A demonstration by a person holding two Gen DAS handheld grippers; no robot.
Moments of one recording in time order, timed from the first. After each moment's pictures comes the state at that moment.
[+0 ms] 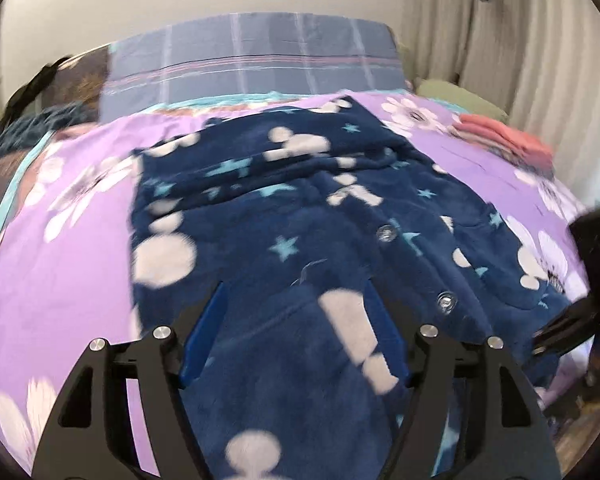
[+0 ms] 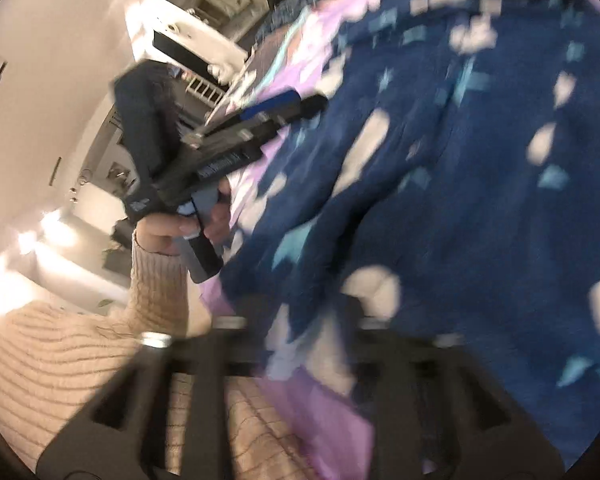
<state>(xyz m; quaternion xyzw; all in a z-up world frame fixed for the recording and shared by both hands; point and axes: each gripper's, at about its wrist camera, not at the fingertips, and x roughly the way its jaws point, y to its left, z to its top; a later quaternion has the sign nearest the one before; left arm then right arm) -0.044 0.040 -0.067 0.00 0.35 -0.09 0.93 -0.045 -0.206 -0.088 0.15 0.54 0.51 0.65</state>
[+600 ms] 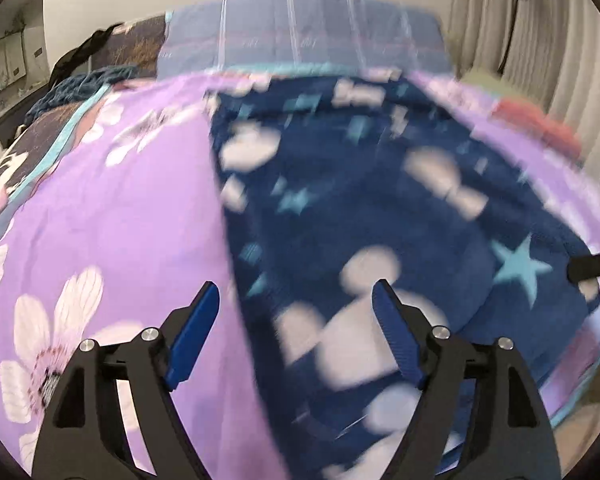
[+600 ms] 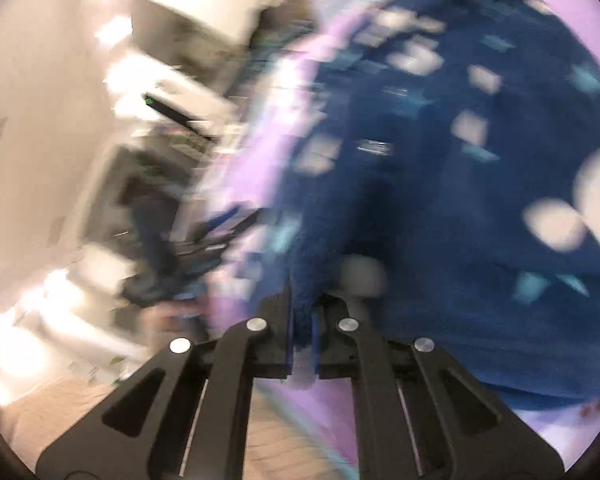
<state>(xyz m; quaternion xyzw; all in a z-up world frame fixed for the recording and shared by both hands) -0.114 0.075 -0.103 0.02 0.41 0.00 0.91 -0.047 -0.245 -0.085 0.22 0.52 0.42 0.71</state>
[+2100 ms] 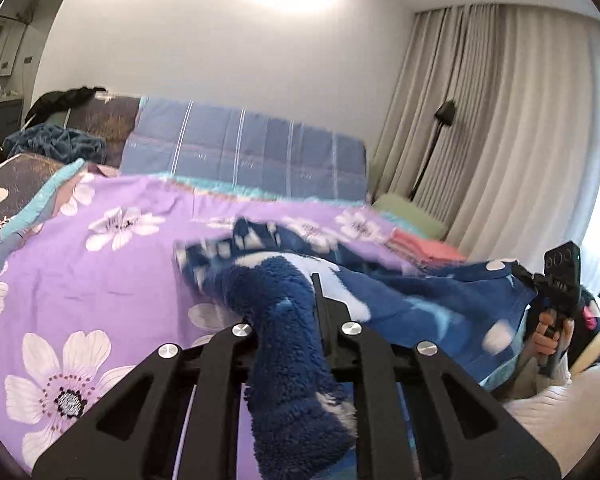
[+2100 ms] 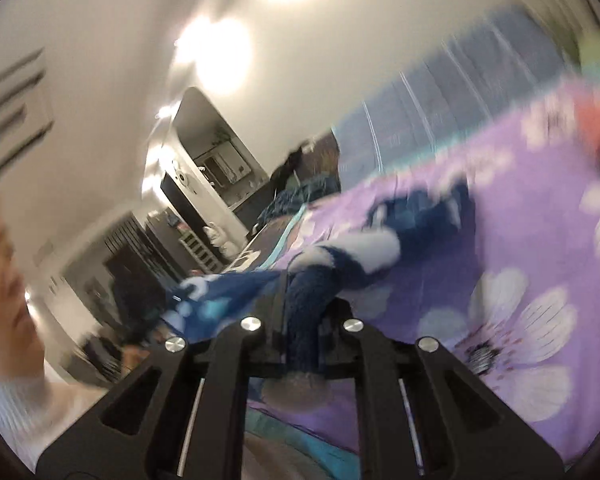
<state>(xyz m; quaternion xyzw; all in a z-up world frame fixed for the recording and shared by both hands) -0.249 0.103 0.065 -0.12 0.19 -0.15 0.96 -0.137 -0.386 0.068 0.22 0.22 0.42 0.85</state>
